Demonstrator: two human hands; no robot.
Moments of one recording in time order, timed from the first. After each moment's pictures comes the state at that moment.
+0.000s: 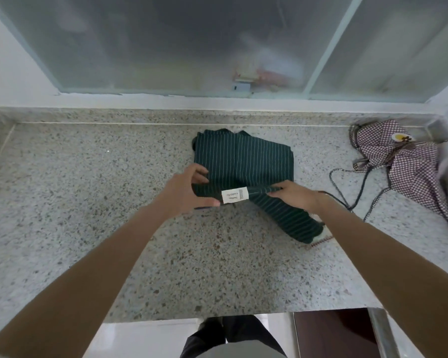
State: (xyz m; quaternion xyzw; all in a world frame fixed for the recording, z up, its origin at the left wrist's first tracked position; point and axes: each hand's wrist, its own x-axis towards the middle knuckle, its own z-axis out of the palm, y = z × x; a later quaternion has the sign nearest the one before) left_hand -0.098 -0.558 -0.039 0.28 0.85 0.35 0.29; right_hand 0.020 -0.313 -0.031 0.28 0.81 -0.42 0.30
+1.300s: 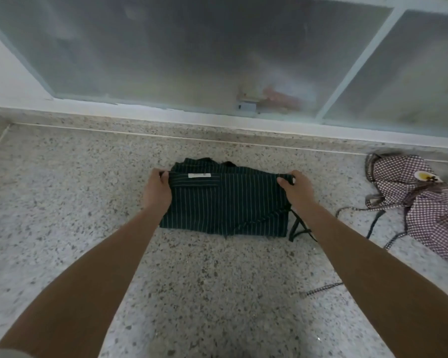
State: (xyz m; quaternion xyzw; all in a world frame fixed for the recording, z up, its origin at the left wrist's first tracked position) left_hand -0.172 -0.516 -0.097 -0.08 0.91 0.39 0.14; right_hand -0.055 -0.242 -0.074 0.40 0.80 -0.44 0.02
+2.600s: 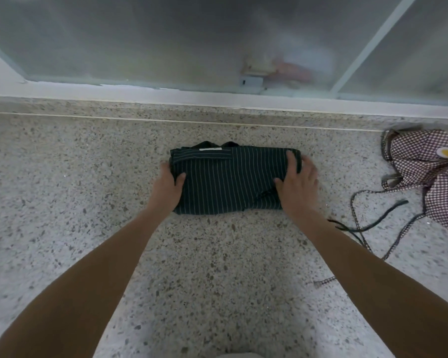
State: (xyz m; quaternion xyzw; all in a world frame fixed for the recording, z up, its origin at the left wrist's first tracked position) left_hand -0.173 -0.516 -0.125 0.03 0.90 0.37 0.23; right_hand -0.046 -0.275 -0.112 0.32 0.94 -0.09 0.05
